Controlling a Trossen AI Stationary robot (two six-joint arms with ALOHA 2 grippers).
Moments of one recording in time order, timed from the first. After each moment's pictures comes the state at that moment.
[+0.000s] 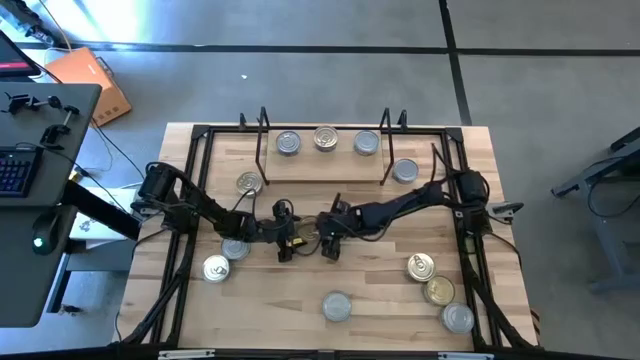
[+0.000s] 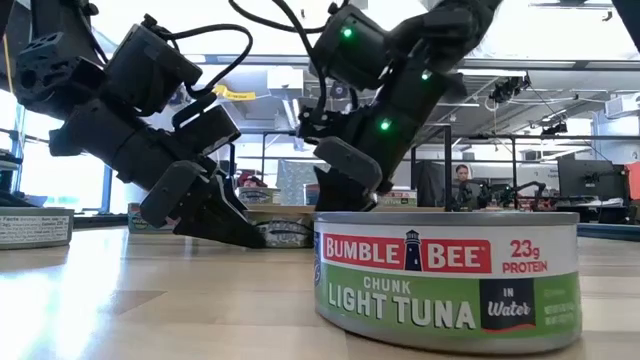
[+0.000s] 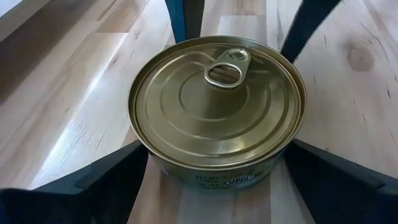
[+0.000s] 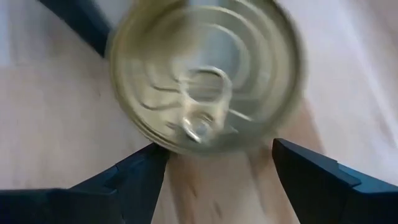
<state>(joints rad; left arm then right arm) -0.21 1.82 0.45 0.76 -0.37 -0.13 0.11 2.02 1.19 -0.15 0.17 0.27</state>
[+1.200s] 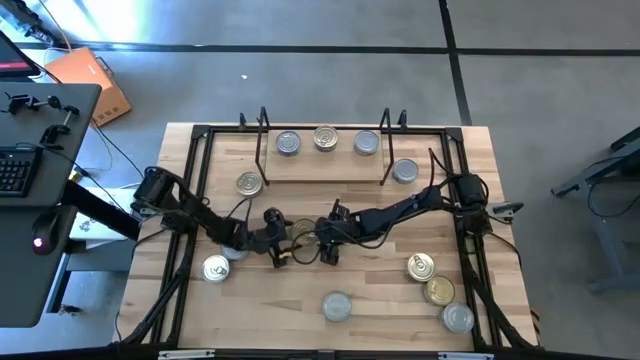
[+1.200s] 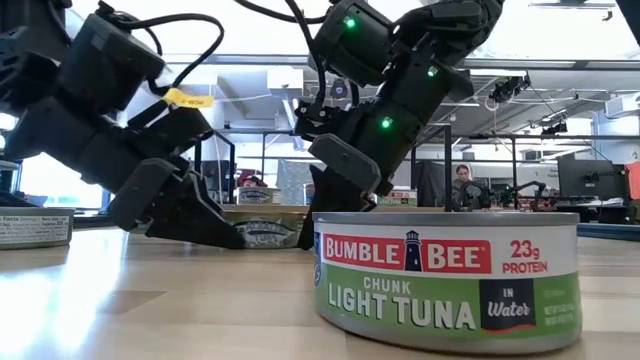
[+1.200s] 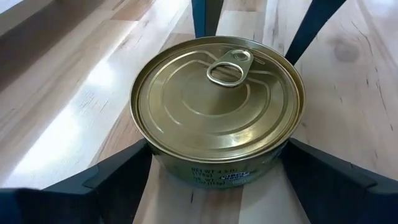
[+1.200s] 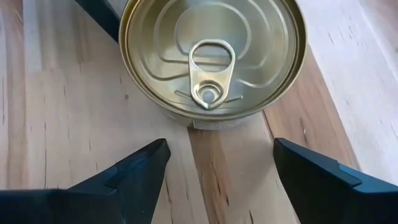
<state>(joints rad) -0.33 1.81 0.39 0.79 -0.53 -0.26 0.16 2.03 1.20 -0.16 0.20 0.32</state>
